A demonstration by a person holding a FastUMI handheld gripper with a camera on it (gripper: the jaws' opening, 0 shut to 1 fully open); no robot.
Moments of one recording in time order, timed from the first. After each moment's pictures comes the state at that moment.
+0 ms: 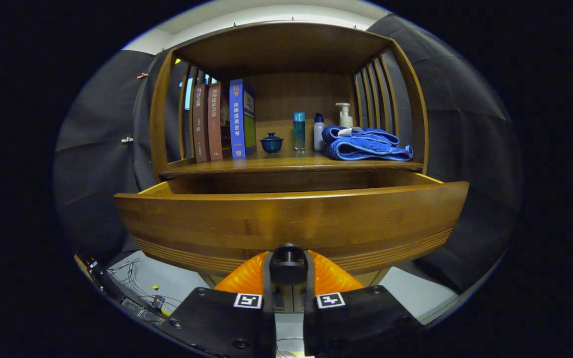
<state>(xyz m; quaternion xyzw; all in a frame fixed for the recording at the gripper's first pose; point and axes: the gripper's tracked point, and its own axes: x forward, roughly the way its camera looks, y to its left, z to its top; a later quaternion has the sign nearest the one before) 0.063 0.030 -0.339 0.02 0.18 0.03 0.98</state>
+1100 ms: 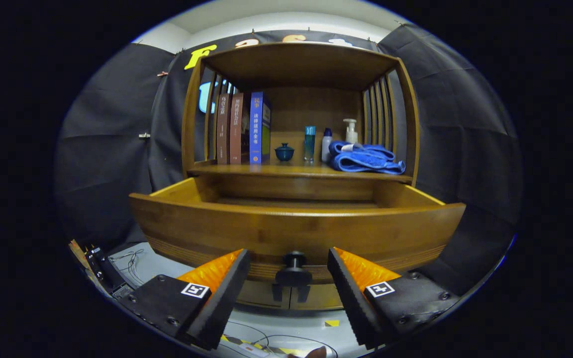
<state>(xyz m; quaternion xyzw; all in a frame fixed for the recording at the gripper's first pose) 0.012 0.034 -0.289 0.00 0.14 0.07 0.99</state>
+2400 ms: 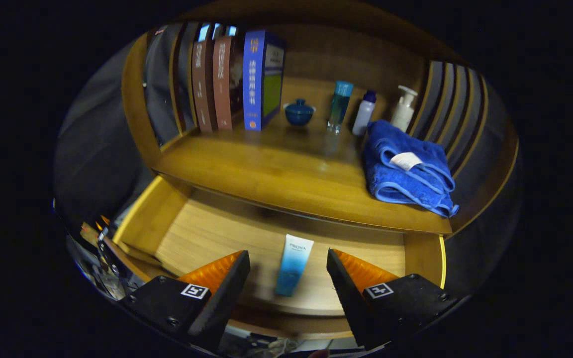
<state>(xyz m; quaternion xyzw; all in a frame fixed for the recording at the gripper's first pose) 0.164 0.036 -0.313 -0.10 0.45 0.11 0.88</state>
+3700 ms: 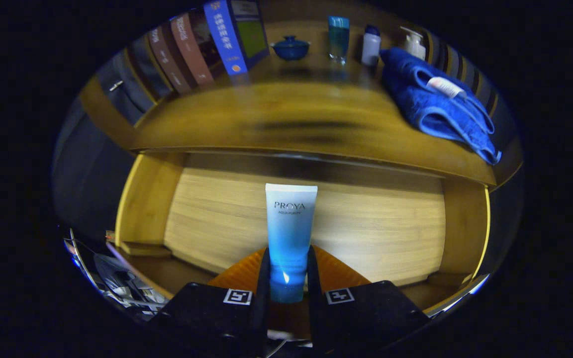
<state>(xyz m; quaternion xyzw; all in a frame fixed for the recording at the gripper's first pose) 0.135 0.059 -0.322 0.00 0.56 0.12 0.82</state>
